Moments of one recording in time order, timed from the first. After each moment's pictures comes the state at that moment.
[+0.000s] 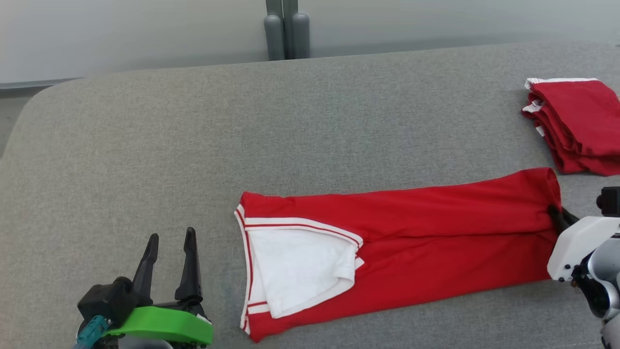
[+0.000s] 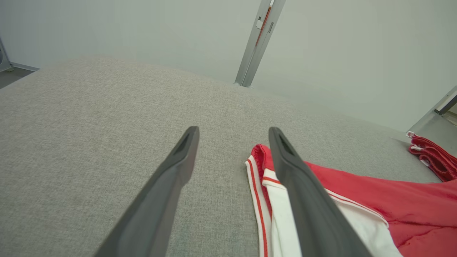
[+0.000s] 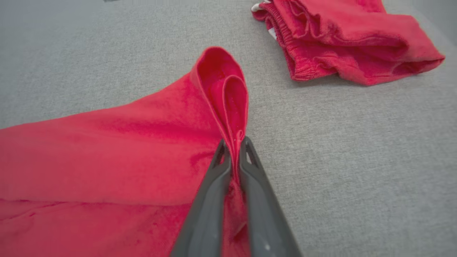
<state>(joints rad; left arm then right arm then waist) 0.00 0.21 -0.30 0.09 -0.60 0.10 -0.26 -0.25 -0.36 -0.01 0.44 0.43 0.13 0.21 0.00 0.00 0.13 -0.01</state>
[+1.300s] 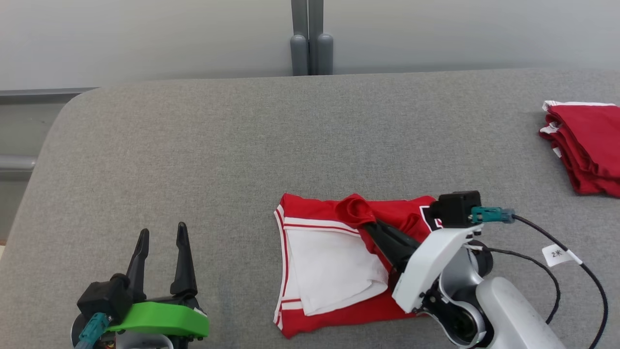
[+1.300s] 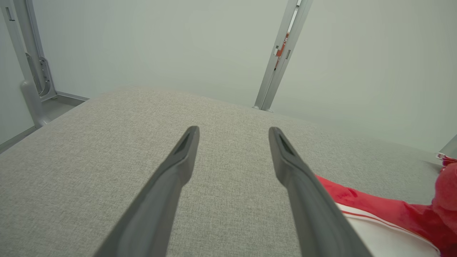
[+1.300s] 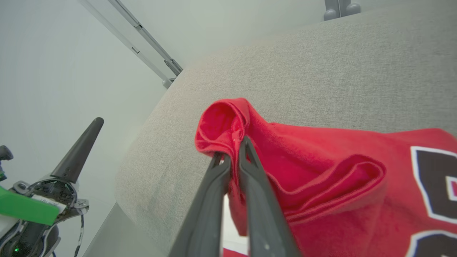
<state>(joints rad) -0.02 0.10 -0.14 0.16 -0.42 0.01 -0.26 -0.20 -0.11 0.36 0.04 0.67 0.13 0.34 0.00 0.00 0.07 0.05</state>
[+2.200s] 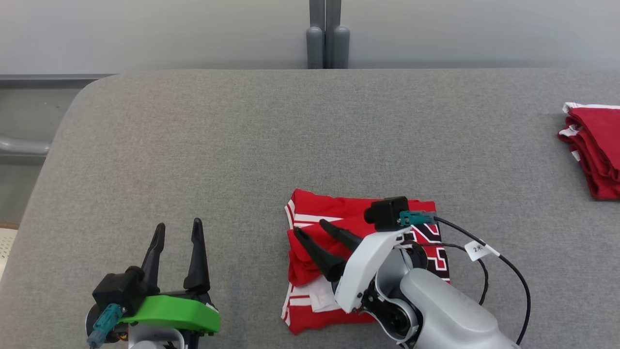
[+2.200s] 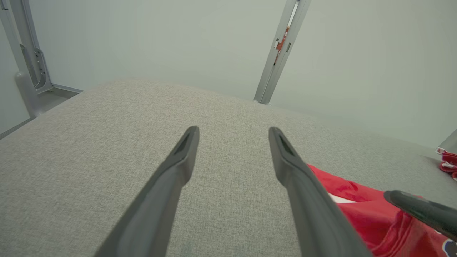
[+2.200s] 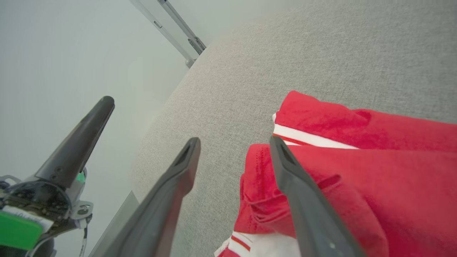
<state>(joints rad) -0.06 0.06 -0.14 0.22 -0.39 -0.04 -0.26 -0.47 -0.05 0.72 0.49 0.86 0.13 0.02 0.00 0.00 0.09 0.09</state>
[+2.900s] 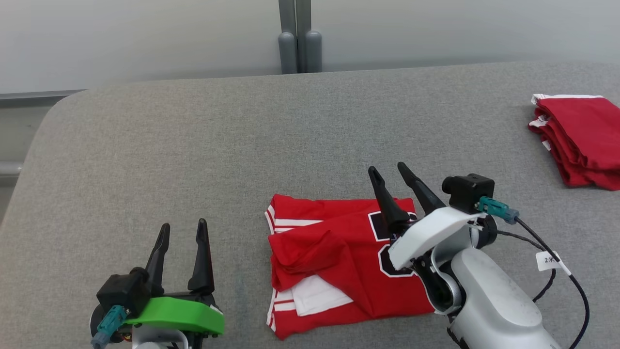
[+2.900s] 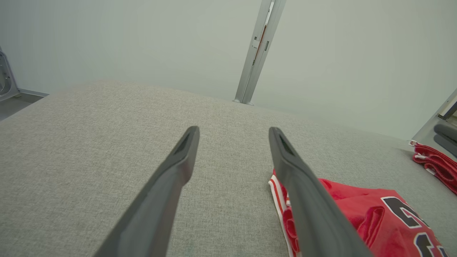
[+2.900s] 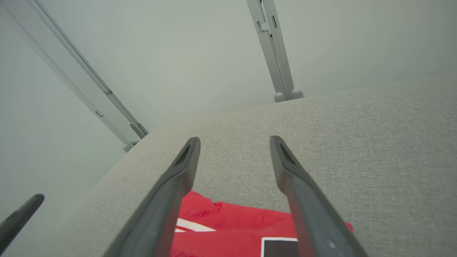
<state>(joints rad) -0.05 0.05 -0.15 0.20 -0.39 -0.04 -0.26 -0.42 -0.06 0.40 0.46 0.58 0.13 -0.18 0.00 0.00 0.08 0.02</state>
